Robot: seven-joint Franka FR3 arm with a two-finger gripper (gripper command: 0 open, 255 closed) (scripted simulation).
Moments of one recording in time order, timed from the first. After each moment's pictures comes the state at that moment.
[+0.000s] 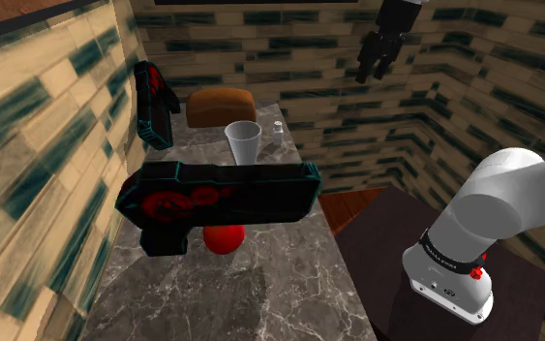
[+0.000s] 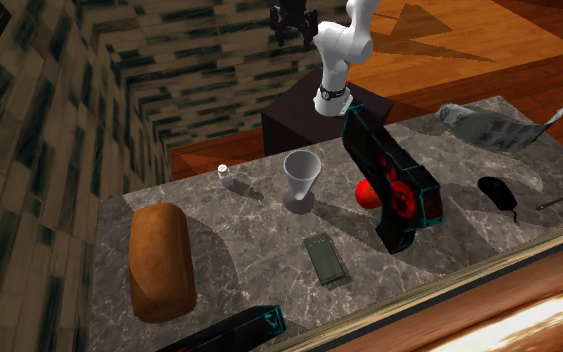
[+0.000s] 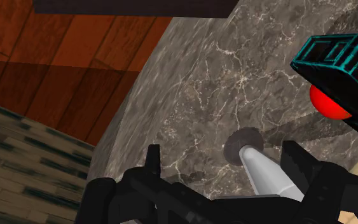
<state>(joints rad) -0.02 -0.76 -0.06 -2.30 0.12 1.63 -0.10</state>
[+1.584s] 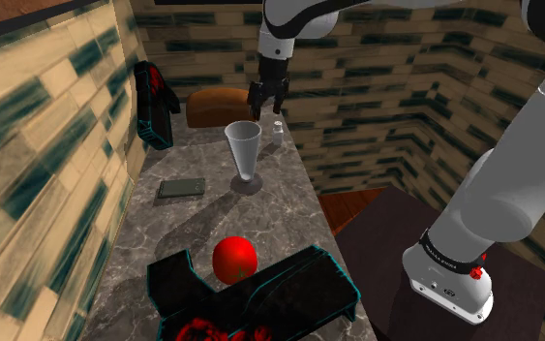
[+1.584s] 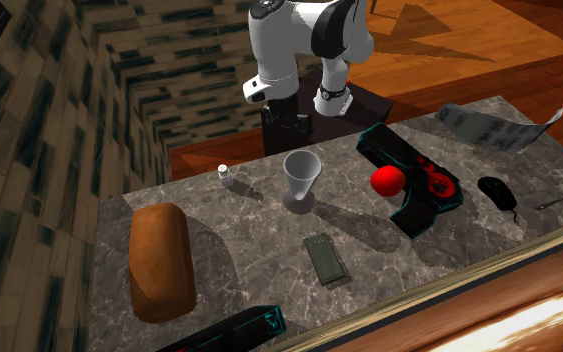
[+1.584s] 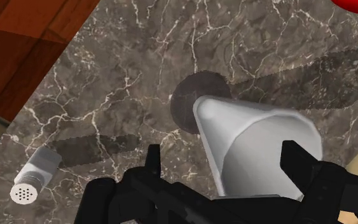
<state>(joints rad) 0.11 -0.01 0.10 -1.95 0.20 1.96 -0.02</state>
